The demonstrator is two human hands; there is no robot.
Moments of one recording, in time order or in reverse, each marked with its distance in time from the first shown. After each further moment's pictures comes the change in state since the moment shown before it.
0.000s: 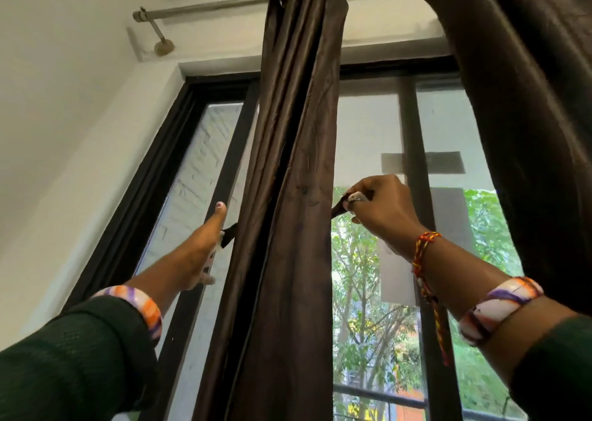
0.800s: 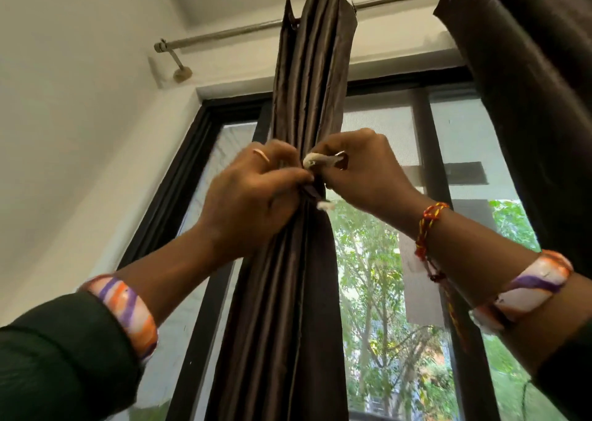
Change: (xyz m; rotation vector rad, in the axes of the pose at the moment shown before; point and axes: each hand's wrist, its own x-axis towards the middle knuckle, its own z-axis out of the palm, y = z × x) left_hand -0.053 0.073 0.006 0.858 0.377 1.684; right_hand 0.017 -0.076 0.003 0.000 -0.041 -0.547
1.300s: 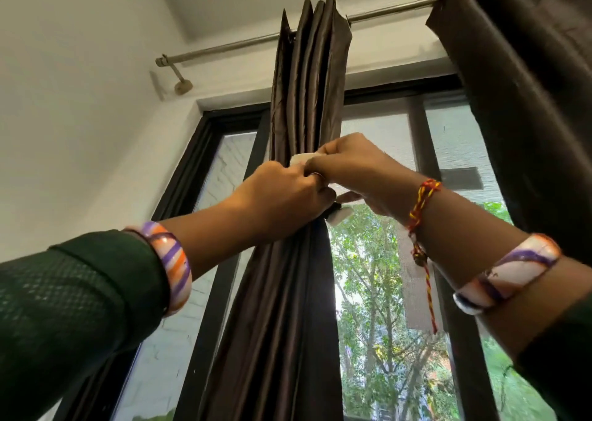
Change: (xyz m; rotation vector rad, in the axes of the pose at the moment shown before) left_hand 0.043 0.007 0.002 0.528 -0.420 0.415; right_hand 0.017 -0.030 -0.016 0.274 -0.228 0.558
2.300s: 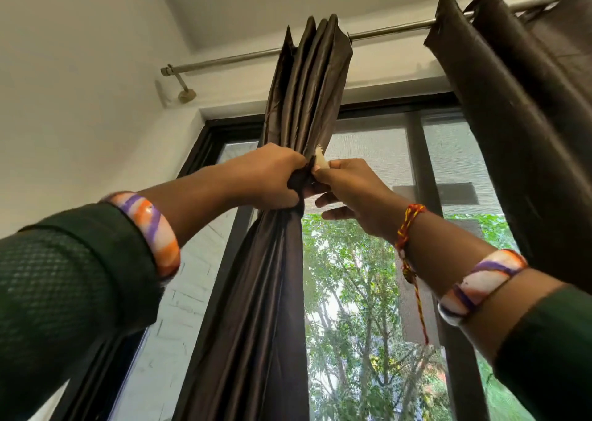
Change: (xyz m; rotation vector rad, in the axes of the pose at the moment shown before) left_hand 0.016 -0.035 -0.027 -0.630 -0.355 -0.552; right_hand -0.003 -0.002 0.005 0.256 -0.025 0.086
